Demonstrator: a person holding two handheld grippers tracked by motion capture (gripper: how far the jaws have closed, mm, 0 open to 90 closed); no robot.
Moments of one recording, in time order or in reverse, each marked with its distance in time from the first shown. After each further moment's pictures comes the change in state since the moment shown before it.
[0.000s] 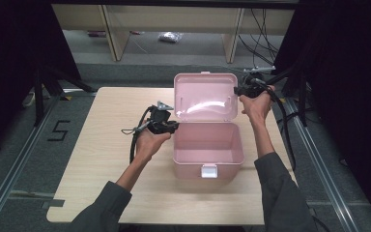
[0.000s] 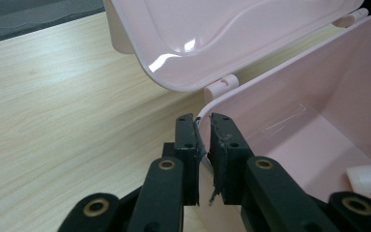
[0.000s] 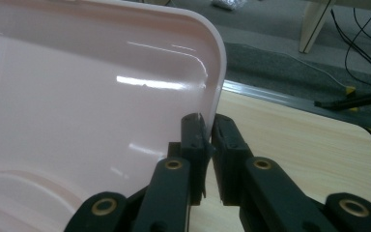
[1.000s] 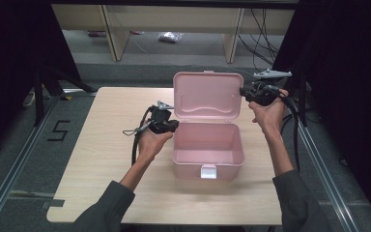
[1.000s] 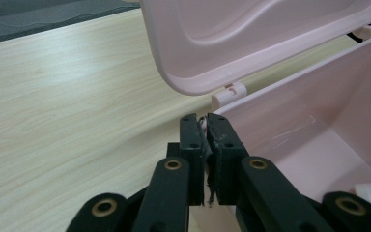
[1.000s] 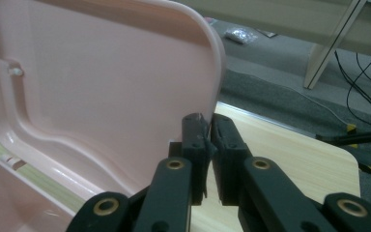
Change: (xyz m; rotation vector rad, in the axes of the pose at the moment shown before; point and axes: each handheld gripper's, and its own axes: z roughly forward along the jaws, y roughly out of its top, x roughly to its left) left arm -0.004 0.001 0.003 -0.028 0.020 -0.048; right arm 0.010 -0.013 -0.060 -0.123 0.048 -0.092
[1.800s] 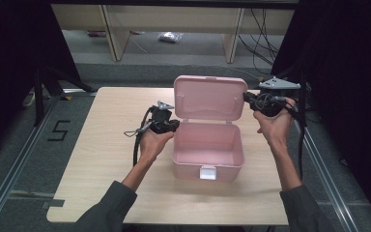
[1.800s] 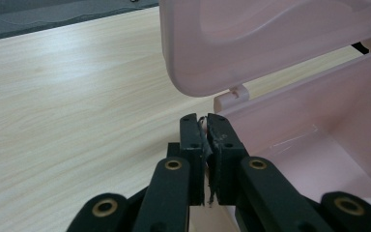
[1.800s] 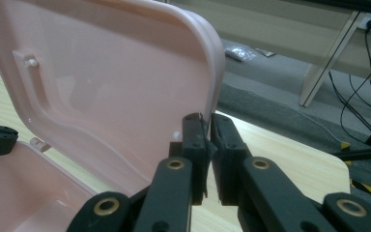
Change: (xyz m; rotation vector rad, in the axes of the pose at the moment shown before) left arm -0.002 0.000 0.001 -0.007 0.013 -0.019; right arm 0.011 -0.018 -0.030 -0.075 -0.010 -0.058
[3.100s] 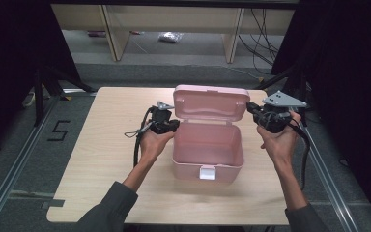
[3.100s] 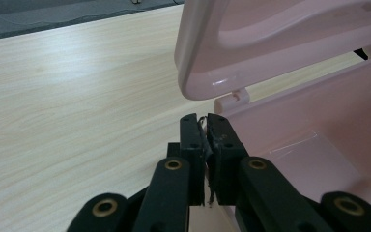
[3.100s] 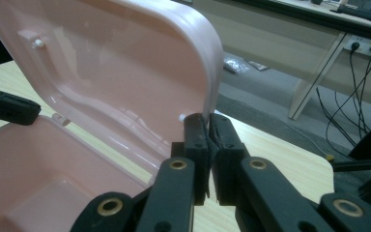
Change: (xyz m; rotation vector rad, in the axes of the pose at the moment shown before) left arm -0.001 -0.001 0.001 -0.025 0.005 -0.035; right arm 0.020 -0.022 -0.033 -0.048 -0.025 -0.083
